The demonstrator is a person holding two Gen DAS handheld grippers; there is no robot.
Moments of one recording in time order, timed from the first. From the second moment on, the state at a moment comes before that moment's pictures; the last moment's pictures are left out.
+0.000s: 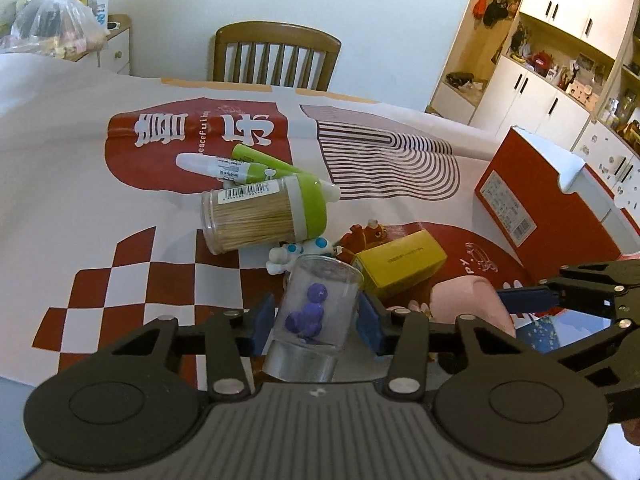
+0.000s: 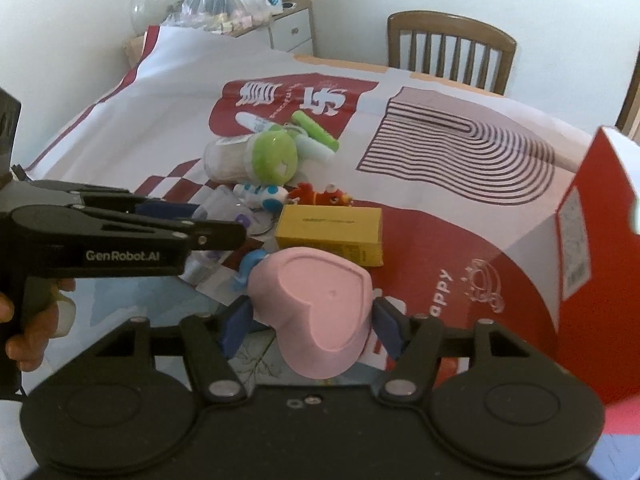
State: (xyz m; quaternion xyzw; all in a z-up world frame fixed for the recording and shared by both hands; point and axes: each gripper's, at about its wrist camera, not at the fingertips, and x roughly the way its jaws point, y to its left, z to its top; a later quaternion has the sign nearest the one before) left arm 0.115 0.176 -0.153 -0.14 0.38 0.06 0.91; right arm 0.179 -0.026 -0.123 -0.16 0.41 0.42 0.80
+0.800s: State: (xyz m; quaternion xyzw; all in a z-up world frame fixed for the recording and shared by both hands) left arm 0.081 0.121 -0.065 -0.15 0.34 0.04 0.93; right arm 0.159 -0.107 -0.045 -0.15 0.38 0.39 0.83
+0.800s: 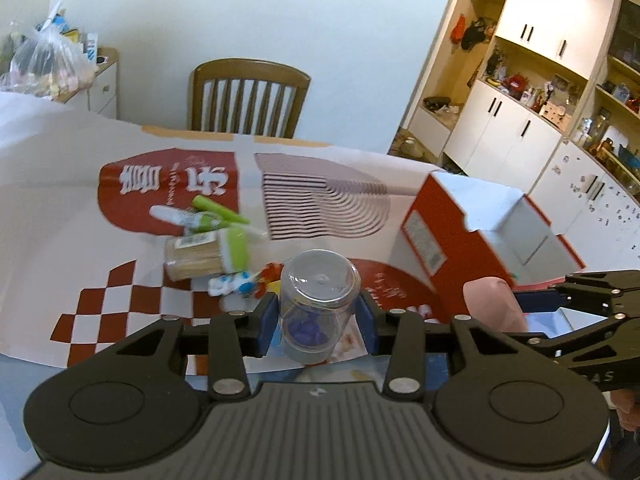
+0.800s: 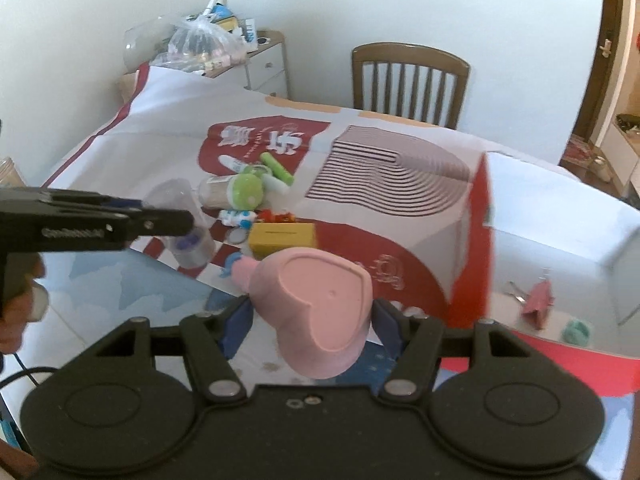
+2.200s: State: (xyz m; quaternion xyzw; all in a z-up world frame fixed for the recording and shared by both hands) left arm 0.283 -0.103 -0.026 -0.08 0.37 0.00 0.93; right arm 0.335 -0.307 -0.050 -0.16 0.37 0.32 0.85
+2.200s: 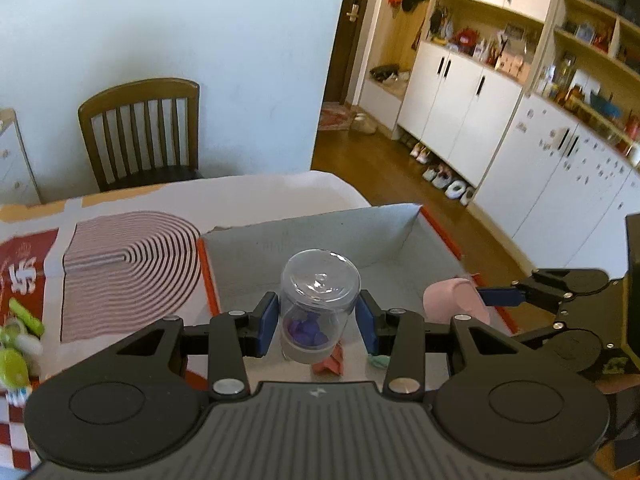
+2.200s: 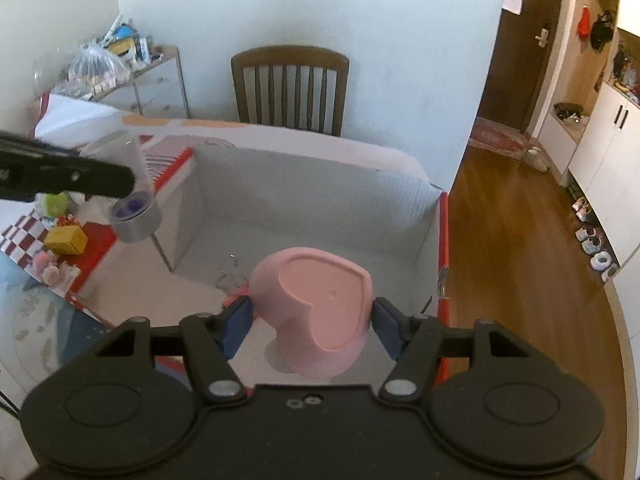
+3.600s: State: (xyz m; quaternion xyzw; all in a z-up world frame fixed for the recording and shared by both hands) left arm 0.416 -0.129 -0.124 -0.03 0.50 0.06 0.86; right arm 0.378 -0.268 -0.105 -0.23 0.45 0.34 0.79
